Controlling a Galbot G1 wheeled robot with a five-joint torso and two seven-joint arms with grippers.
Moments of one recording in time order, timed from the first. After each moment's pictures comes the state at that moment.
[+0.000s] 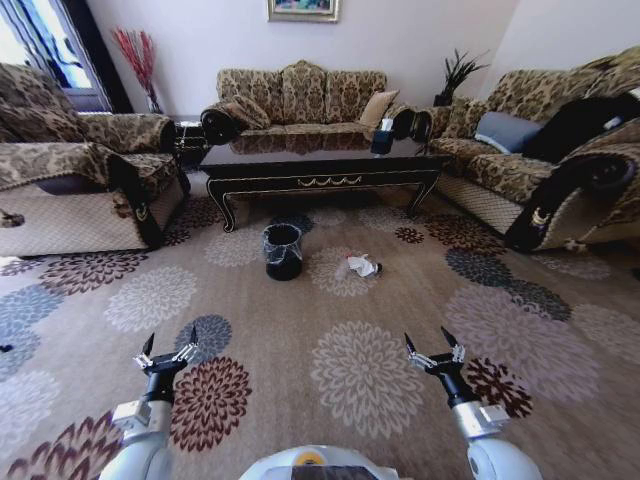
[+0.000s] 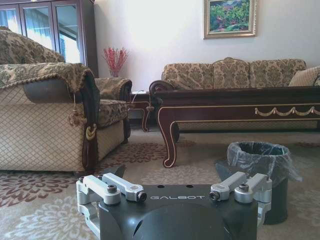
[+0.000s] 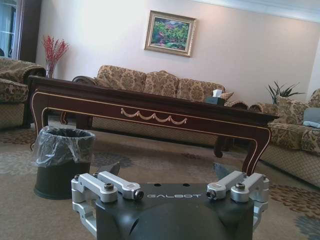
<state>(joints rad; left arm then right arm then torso) 1.77 -1.41 -0.78 -2.15 -0.27 -0.08 -0.10 -1.74 1.29 0.80 1.96 0.24 0.31 -0.21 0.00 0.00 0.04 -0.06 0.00</state>
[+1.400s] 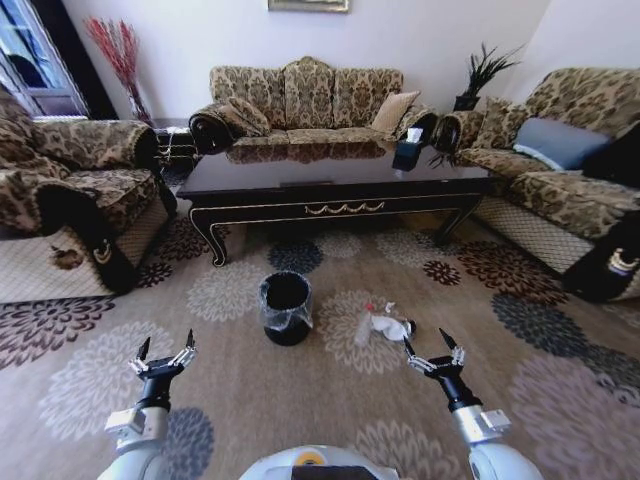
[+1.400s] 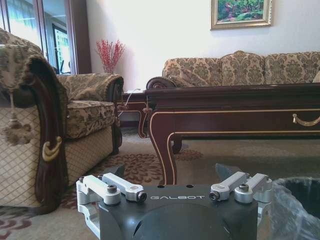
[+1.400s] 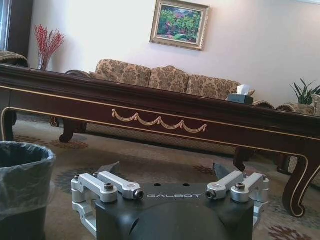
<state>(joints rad) 1.81 -1.42 -0.80 -2.17 -0.27 -0.10 -0.09 -1.77 1.30 0.80 1.97 0.23 0.33 -0.22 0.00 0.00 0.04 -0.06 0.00</state>
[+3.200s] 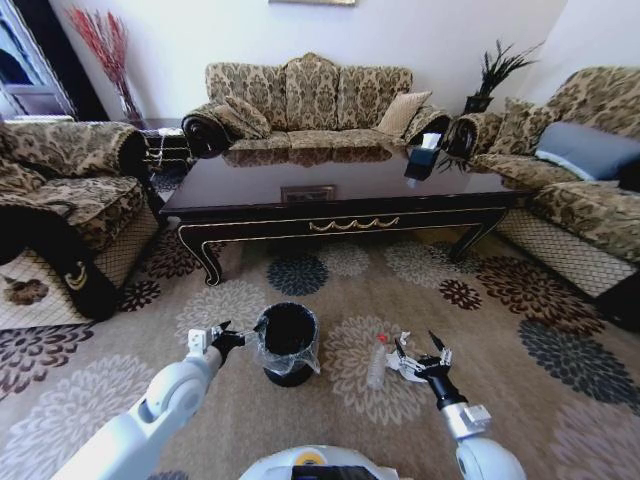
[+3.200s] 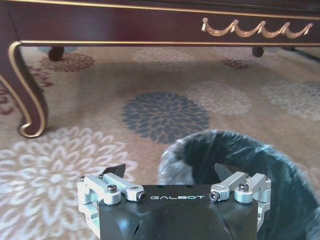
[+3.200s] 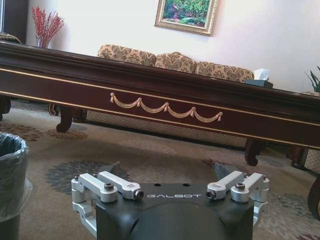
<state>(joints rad) 1.24 -0.86 -0.22 -2.11 -0.90 0.52 -0.42 -1.72 1.29 0.73 1.89 0.18 0.33 -0.19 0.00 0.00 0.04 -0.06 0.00</state>
